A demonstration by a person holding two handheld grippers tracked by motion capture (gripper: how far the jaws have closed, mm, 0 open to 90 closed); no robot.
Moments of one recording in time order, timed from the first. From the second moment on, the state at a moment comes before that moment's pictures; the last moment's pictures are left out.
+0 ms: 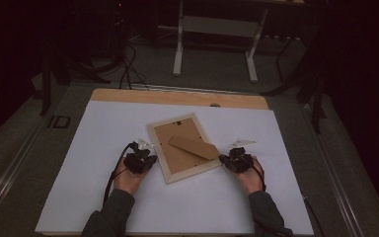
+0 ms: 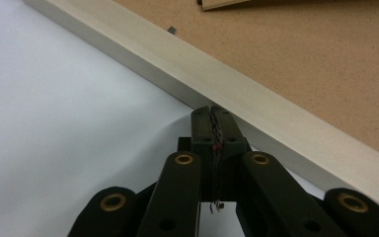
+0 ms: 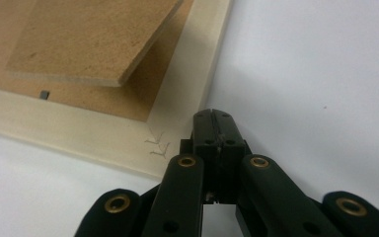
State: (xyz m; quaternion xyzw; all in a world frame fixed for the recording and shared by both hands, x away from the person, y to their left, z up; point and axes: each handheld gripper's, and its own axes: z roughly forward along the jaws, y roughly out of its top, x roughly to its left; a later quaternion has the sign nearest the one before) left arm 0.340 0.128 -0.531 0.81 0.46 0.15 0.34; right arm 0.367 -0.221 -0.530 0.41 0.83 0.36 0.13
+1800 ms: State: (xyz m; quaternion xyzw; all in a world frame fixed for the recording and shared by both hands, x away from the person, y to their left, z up) left arm 0.344 0.160 -0.530 0.79 0.47 0.12 0.37; right arm 0.323 -0.193 -0.529 0.35 0.85 0.38 0.10
